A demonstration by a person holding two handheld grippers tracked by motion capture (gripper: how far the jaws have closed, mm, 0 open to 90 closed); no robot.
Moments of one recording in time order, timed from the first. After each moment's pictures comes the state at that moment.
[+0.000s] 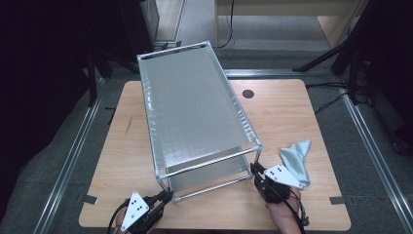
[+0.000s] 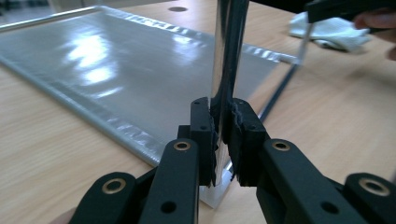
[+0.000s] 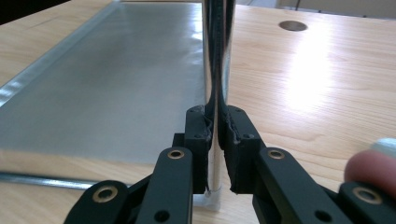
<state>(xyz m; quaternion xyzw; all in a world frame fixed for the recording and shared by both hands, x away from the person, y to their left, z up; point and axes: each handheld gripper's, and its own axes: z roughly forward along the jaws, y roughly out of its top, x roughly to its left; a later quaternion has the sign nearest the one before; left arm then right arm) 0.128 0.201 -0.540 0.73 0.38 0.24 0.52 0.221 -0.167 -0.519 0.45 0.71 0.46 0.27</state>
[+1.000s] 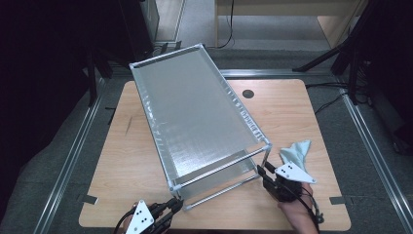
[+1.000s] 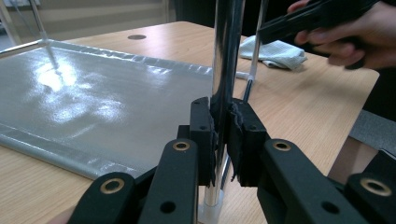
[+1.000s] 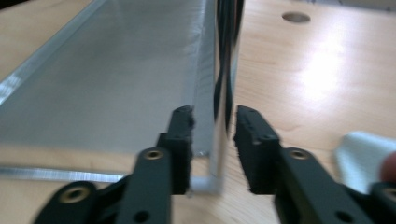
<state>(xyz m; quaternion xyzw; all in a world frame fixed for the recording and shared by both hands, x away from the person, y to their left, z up) 0.114 0.186 -0.534 0.72 0.33 0.22 0.57 0.223 -0.197 -0.508 0.43 0.75 0.45 0.24</state>
